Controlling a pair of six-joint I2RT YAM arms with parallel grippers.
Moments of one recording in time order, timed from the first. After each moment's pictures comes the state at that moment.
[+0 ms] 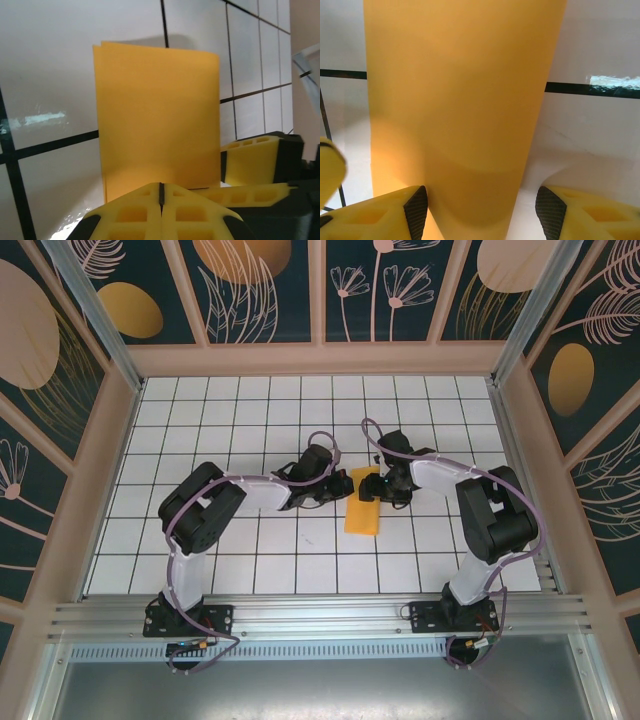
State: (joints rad) left arm -0.76 2.01 1.09 0.22 0.33 -0.94; right arm 0.41 1.73 0.98 -0.54 -0.22 0.38
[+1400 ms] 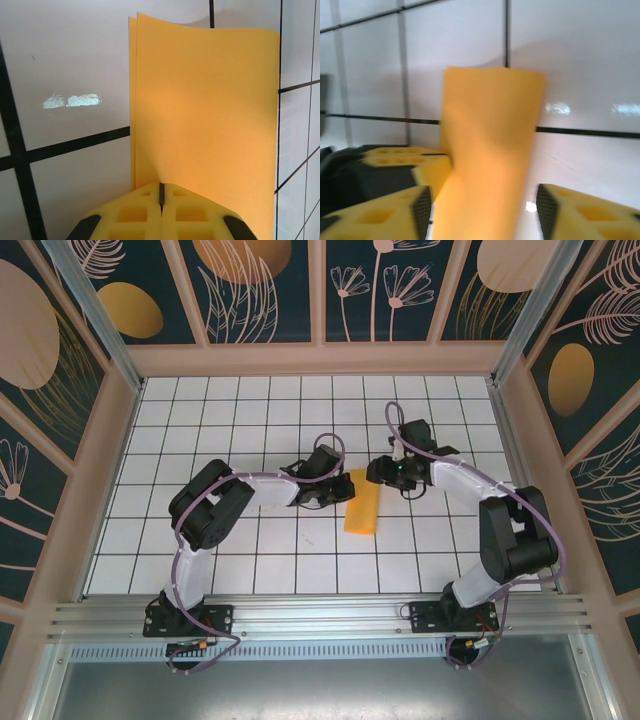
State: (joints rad) left arm -0.78 2.08 1.19 0.06 0.30 -0.91; right arm 0.32 1.55 0.95 -0.44 -0.35 0.44
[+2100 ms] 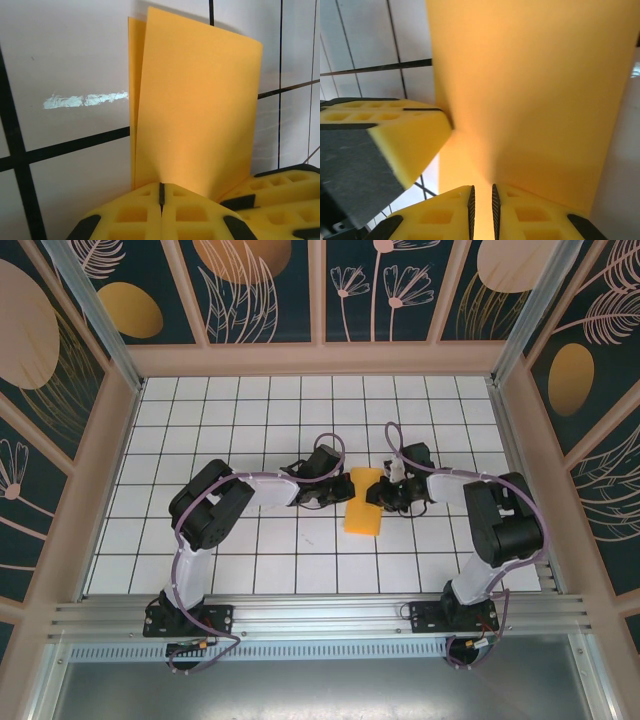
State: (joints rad) left arm -0.78 2.08 1.19 0.06 0.30 -0.91; right arm 0.28 1.68 0.75 -0.21 -0.62 0.51
